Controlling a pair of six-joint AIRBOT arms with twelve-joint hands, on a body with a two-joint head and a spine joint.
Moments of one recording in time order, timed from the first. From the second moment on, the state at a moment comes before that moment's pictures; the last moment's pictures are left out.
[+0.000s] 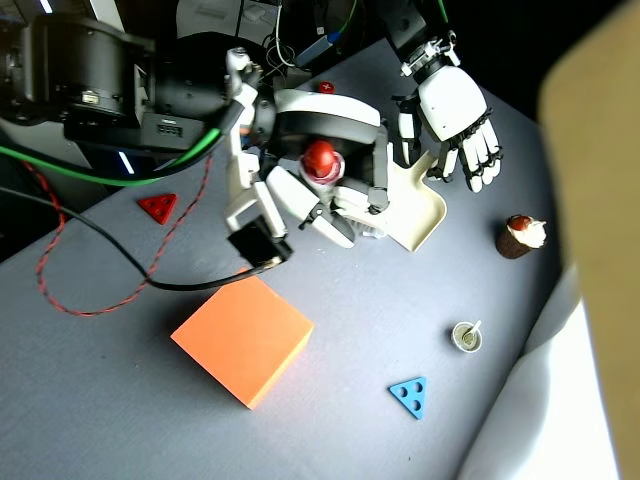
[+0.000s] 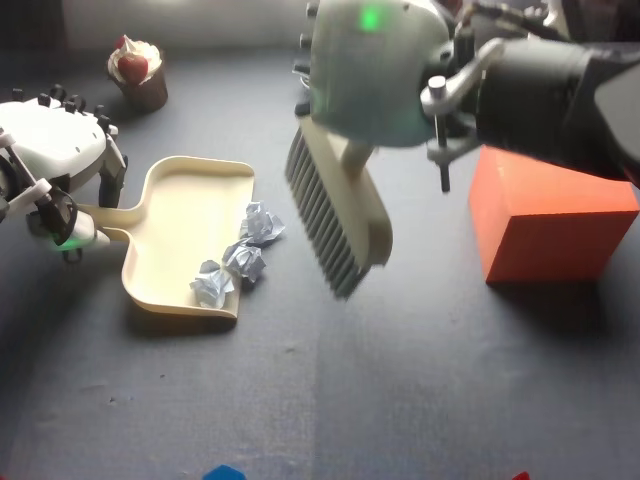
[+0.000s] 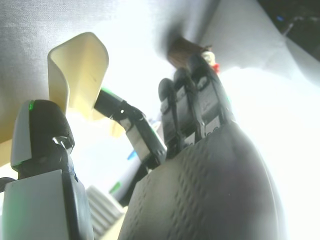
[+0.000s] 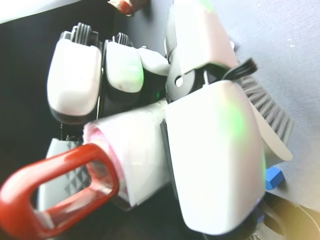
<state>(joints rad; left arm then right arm) 0.74 -1.04 1.23 -0.99 -0.51 1.90 0.03 -1.28 1.09 -2.11 -0.23 -0.10</state>
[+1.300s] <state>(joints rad) 0.72 -1.05 1.25 -0.95 -0.49 1.94 -0.03 -1.51 1.29 -1.91 -0.32 -0.18</state>
